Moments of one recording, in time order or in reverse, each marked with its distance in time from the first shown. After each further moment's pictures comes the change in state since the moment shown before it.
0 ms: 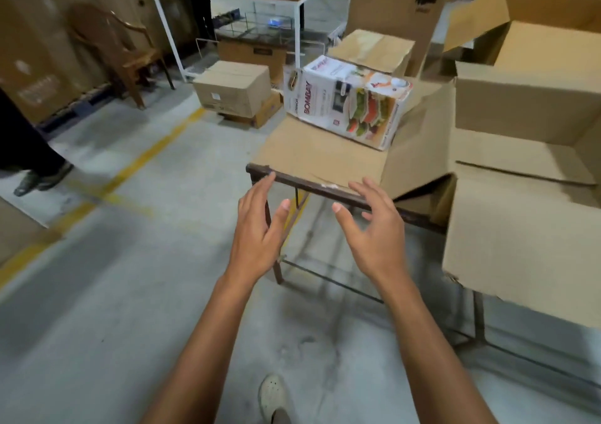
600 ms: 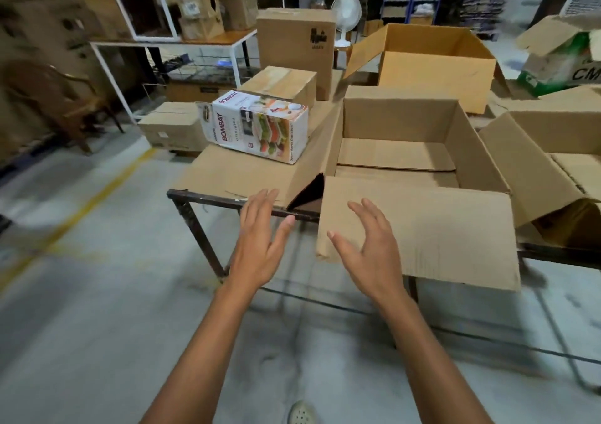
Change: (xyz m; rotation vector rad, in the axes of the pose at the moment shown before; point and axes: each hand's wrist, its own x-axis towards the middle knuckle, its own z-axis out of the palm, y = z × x) left_hand -0.037 0.140 0.138 0.070 -0.150 0.203; right_hand -0.044 0.065 -0.200 -0.245 0.094 0.047
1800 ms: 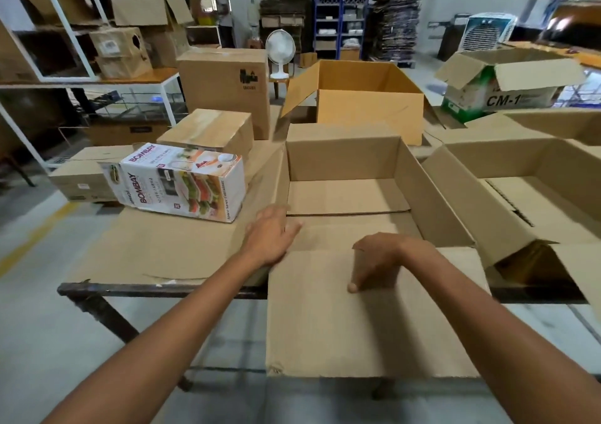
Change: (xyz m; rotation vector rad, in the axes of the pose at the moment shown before) left_hand 0.230 -0.005 0.153 0.208 -0.397 -0.009; right_hand 0.221 0.095 -0.075 -0.705 -0.965 0.252
